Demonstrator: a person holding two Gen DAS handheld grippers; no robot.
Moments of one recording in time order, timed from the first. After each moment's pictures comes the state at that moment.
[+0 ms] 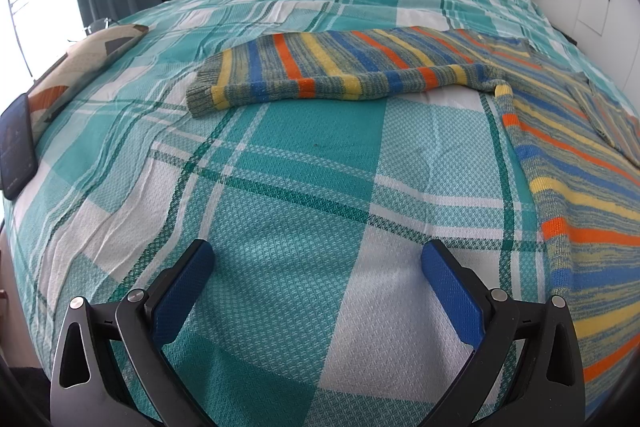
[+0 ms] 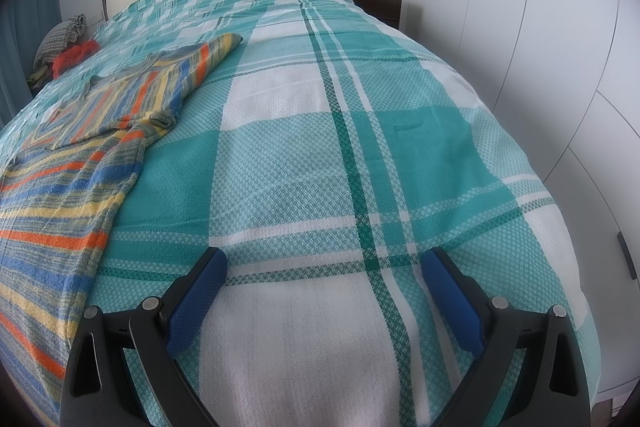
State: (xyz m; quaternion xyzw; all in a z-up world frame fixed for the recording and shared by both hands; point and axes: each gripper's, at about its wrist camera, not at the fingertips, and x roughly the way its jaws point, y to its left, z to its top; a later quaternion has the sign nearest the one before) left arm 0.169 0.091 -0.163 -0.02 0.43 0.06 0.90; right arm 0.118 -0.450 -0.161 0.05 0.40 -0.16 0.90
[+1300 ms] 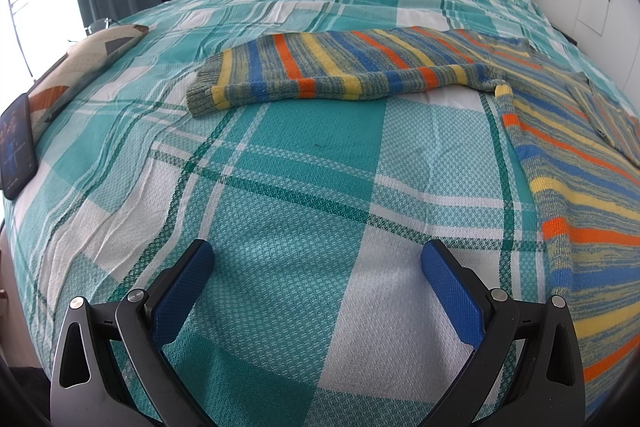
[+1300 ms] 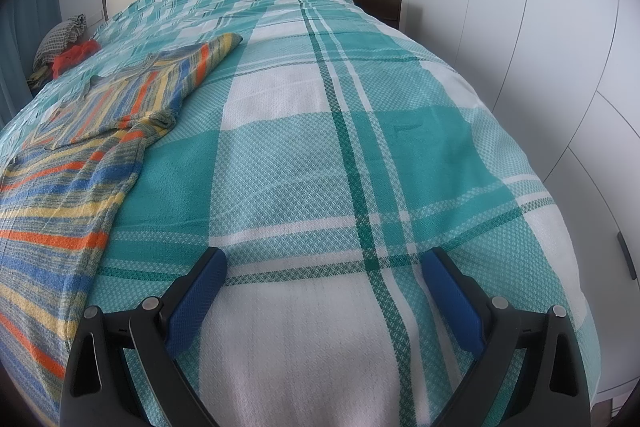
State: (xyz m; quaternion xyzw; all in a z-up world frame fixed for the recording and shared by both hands) left arm 0.169 0.091 -0.164 -0.02 0.43 0.06 0.90; right arm 0.118 -0.450 -0.161 0.05 0.40 -0.16 0.90
